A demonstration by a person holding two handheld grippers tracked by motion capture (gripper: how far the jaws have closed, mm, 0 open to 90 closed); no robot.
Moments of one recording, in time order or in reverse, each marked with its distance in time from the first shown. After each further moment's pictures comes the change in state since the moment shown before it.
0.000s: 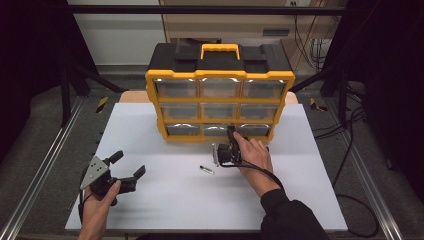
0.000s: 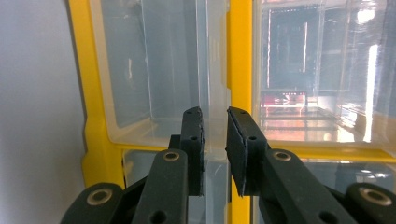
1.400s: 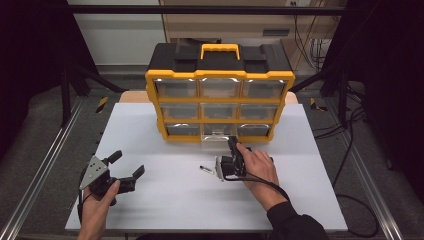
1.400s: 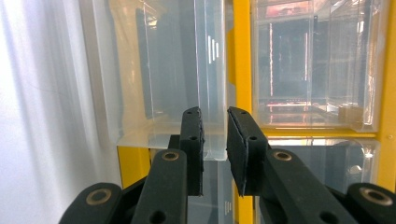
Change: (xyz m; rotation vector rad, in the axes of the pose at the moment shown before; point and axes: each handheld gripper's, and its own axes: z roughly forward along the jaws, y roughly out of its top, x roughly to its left) left arm 0.001 0.000 -0.001 0.001 0.011 0.003; right arm 0.008 -0.004 -0.040 -0.047 0.018 0.025
